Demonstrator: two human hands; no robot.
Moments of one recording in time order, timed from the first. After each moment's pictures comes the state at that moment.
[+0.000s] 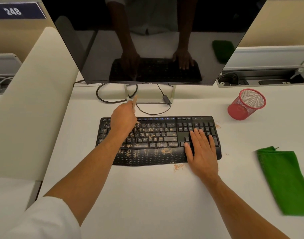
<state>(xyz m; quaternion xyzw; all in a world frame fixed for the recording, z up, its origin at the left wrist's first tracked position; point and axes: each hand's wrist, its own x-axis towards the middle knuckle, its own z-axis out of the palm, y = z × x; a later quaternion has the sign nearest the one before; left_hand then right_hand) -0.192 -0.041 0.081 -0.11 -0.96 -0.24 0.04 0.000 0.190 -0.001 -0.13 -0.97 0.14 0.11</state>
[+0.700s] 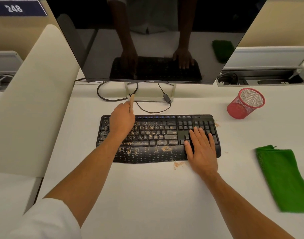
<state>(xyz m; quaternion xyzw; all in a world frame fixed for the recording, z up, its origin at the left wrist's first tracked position) -0.186 -0.050 0.073 -0.08 -0.96 -0.28 0.02 -0.001 0.191 0.000 -0.13 -0.98 0.13 0.10</state>
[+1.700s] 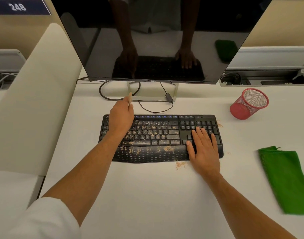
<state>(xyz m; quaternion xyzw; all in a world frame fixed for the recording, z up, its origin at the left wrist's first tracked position) -0.186 -0.058 0.081 -0.10 -0.94 -0.31 0.09 -0.001 0.190 0.002 -0.14 -0.98 0.13 0.09</state>
